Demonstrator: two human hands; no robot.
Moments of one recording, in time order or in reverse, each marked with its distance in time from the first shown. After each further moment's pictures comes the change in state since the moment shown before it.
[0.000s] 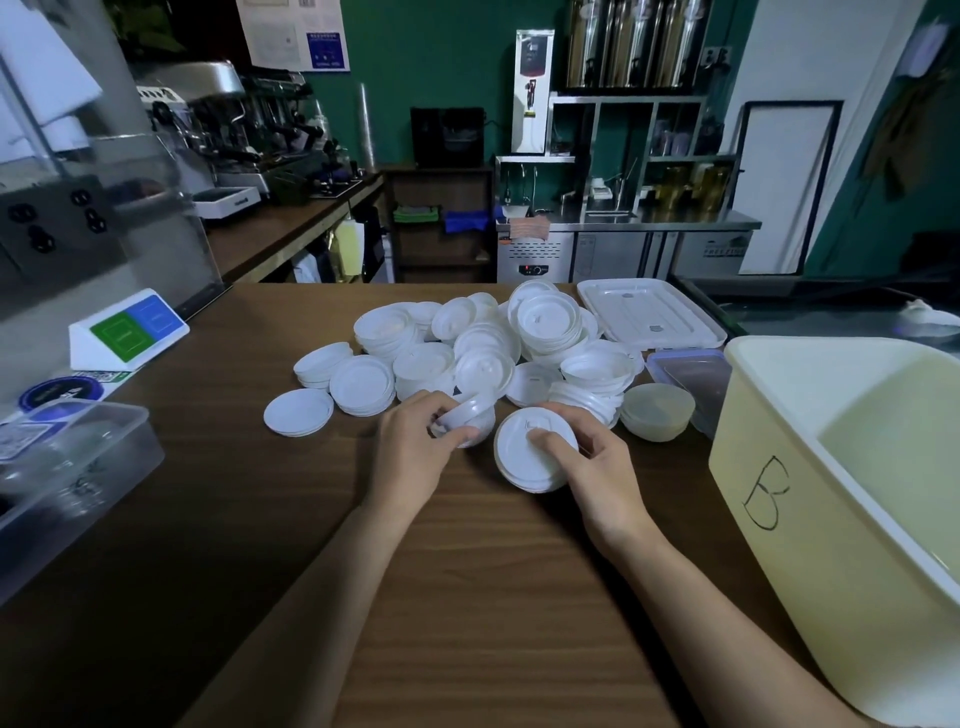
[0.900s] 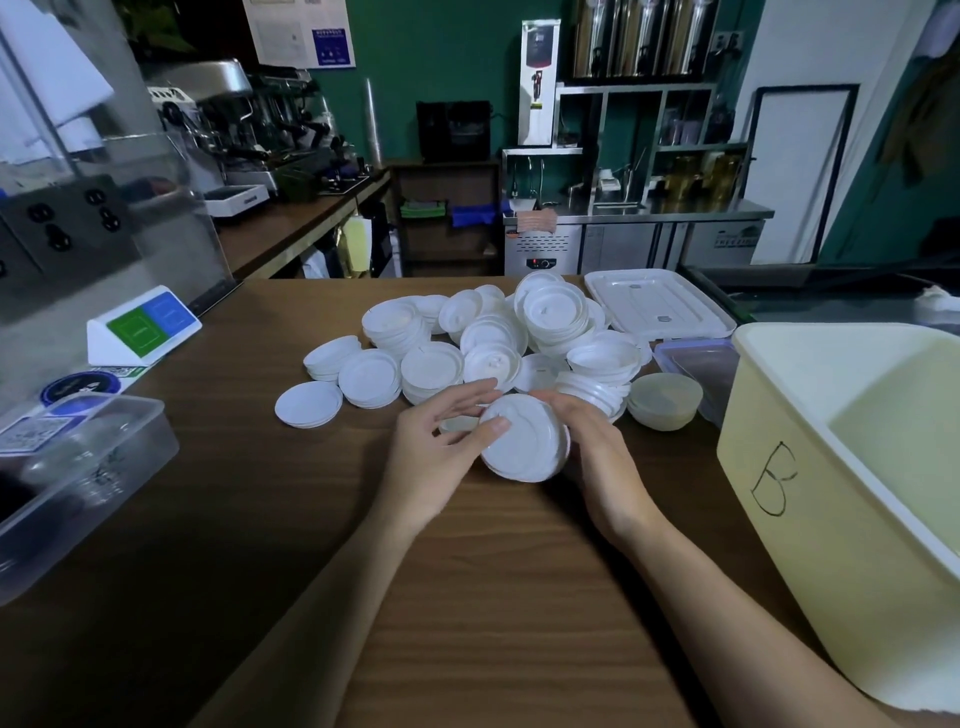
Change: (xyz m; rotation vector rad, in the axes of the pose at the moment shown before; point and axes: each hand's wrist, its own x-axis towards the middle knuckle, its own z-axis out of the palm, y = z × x) left_hand -0.029 0.042 -0.014 -0.582 -0.113 -0.144; right_hand 0.001 -0.005 0.004 0.036 -0.103 0.057
